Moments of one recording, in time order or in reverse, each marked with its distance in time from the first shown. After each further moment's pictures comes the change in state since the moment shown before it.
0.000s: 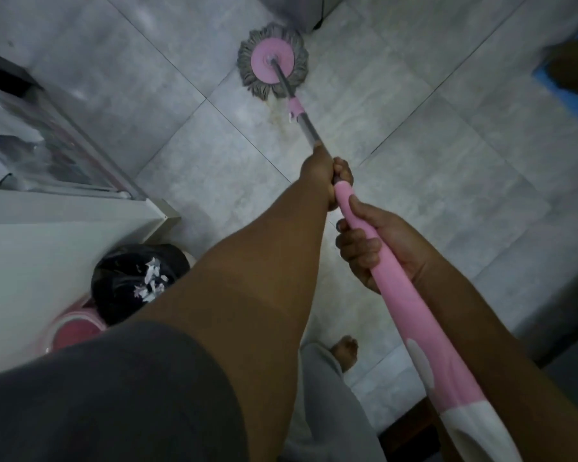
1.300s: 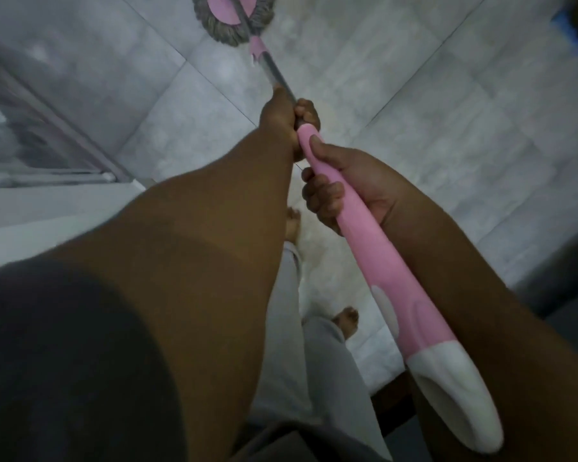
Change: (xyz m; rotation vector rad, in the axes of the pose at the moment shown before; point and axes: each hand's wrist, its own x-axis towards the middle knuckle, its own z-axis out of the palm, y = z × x) left_hand 0.014 0.081 -0.019 -0.154 -0.068 -0.002; right_hand 0.049 -0.040 0.067 -0.151 0.108 0.032
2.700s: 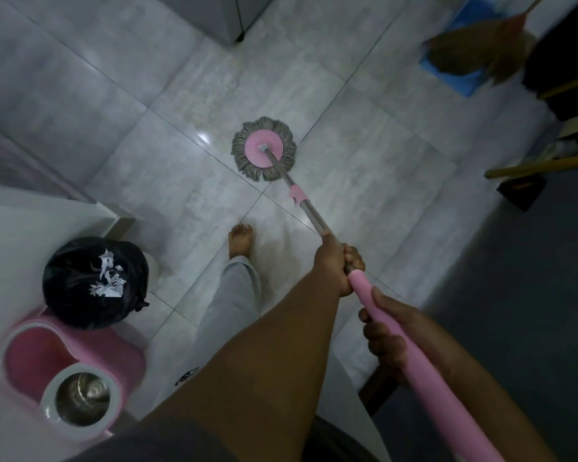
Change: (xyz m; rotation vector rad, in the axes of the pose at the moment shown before) left_hand -0.135 -0.381 -0.055 0.220 0.039 -0.203; right_hand -0.219 0.275 -0.220 0.265 0.086 -0.070
